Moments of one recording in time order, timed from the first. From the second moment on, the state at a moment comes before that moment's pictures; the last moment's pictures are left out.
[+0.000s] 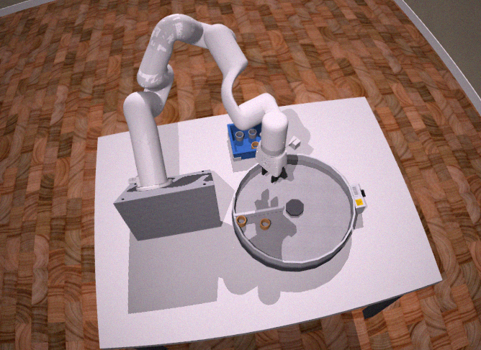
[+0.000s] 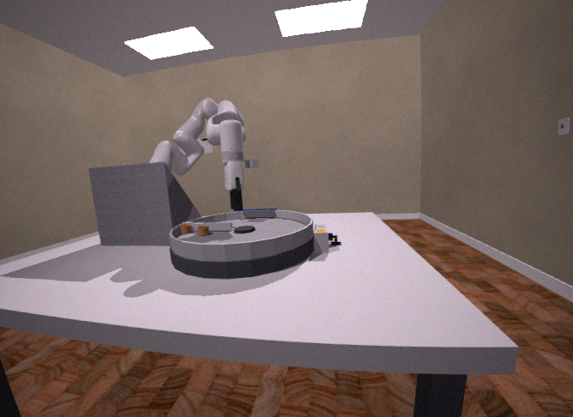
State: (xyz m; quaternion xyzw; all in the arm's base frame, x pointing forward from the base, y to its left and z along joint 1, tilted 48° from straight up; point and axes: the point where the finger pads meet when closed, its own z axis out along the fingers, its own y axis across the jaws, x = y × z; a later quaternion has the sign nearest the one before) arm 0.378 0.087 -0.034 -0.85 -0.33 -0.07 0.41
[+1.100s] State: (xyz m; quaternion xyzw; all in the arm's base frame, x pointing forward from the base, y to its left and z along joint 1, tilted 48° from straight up) arm 0.358 0.237 0.144 -0.86 -0.33 -0.08 0.39
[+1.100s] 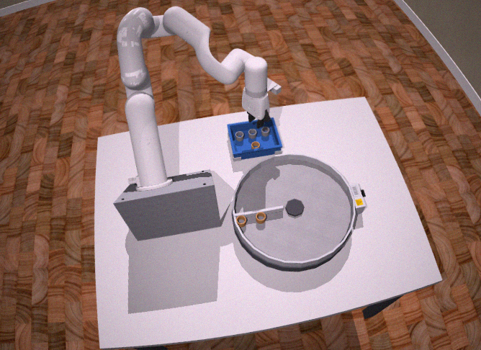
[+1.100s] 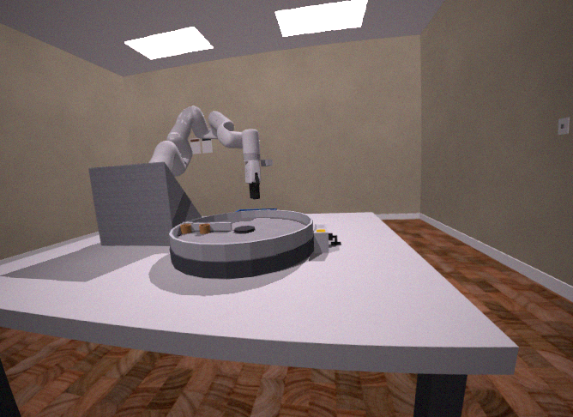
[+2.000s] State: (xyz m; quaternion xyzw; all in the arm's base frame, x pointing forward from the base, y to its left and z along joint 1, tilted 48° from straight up) arm 0.358 0.237 0.145 -0.85 -0.33 -0.08 0.39
